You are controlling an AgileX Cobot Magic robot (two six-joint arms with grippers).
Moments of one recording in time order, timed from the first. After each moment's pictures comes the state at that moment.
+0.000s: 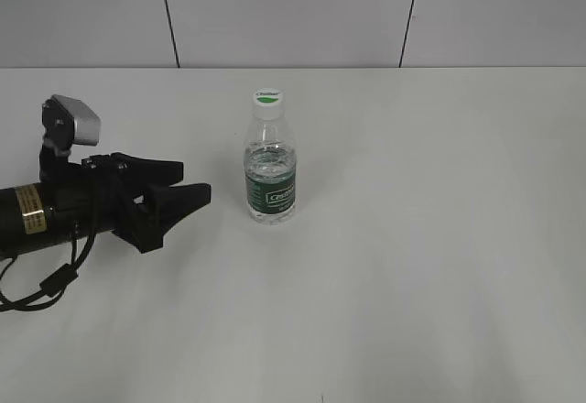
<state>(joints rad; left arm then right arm) -0.13 1.96 -0.54 0.91 -1.13 -0.42 0.04 -0.01 -0.51 -0.06 1.09 -0.09</state>
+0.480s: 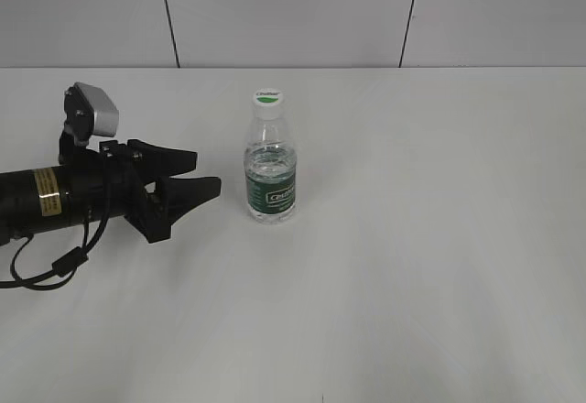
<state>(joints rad) -0.12 2.01 -0.66 1.02 -1.11 -0.41 0.04 -0.01 -0.51 -0.06 1.09 -0.09</state>
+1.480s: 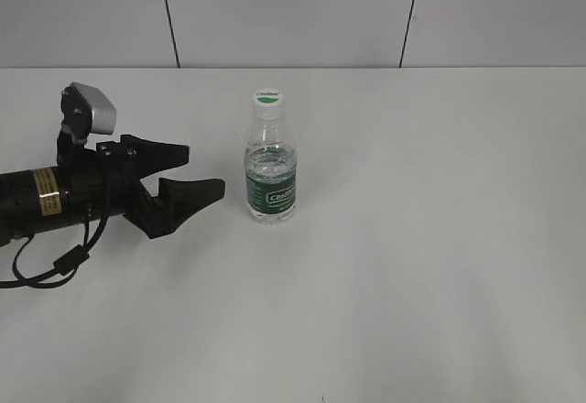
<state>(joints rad) -0.12 2.02 -0.66 0.99 -1.11 -0.42 0.04 -0.01 -0.51 -0.06 1.09 -0.09</state>
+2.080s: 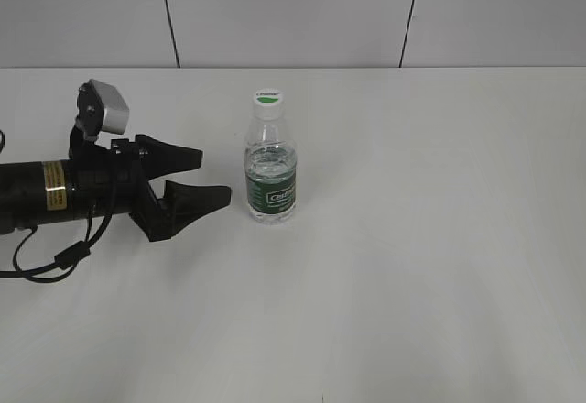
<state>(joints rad) -0.12 2.02 -0.71 1.12 -1.07 -0.49 0.04 -0.01 -0.51 -0.06 1.09 -0.09</state>
